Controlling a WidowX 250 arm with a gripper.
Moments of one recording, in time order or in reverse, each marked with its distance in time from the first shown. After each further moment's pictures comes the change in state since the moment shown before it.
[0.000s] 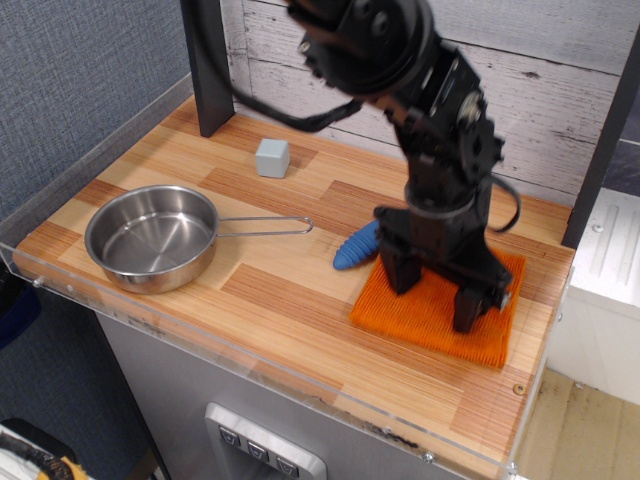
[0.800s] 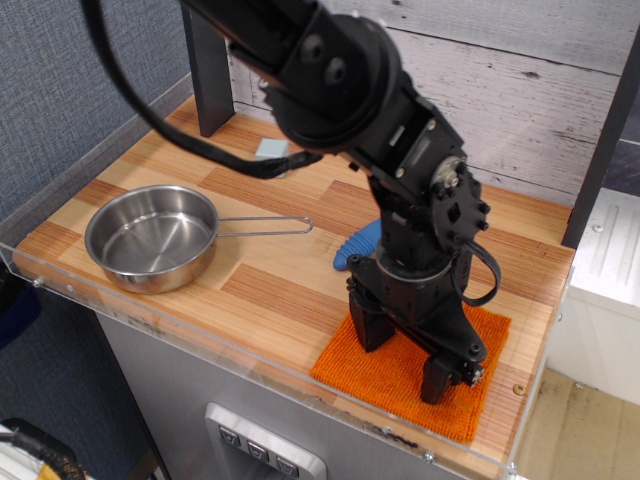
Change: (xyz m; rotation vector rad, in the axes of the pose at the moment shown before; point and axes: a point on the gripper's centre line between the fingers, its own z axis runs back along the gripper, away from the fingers) arm -0.056 -0.024 0.011 0.023 0.048 -0.086
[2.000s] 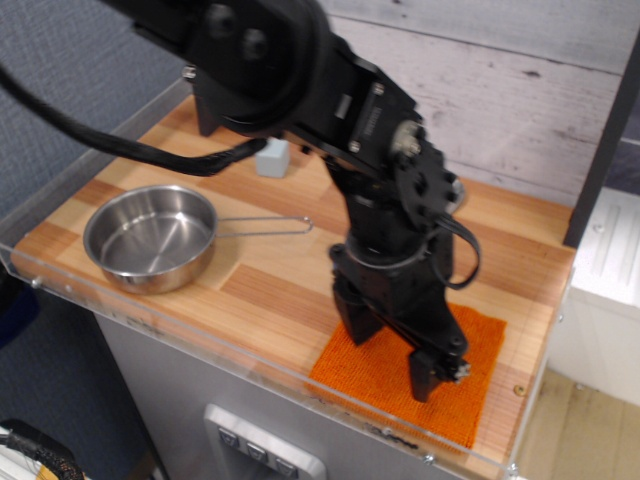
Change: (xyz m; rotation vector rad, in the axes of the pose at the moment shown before) arm -0.010 -0.006 0.023 -0.070 -0.041 -0.064
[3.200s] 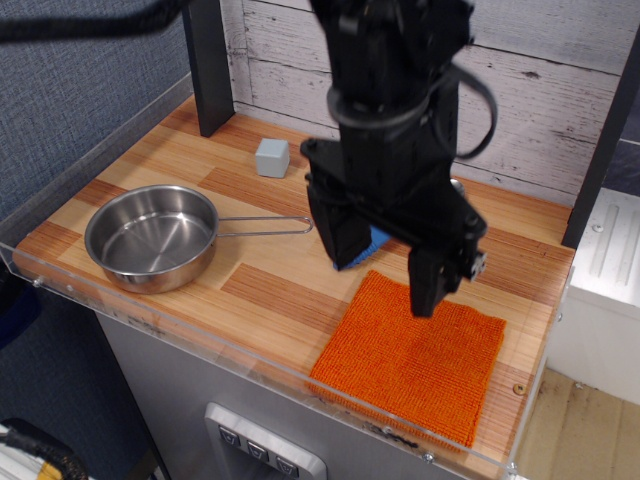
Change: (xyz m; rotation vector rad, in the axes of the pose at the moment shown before) arm -0.001 -0.001 0.084 0.000 0.006 0.118
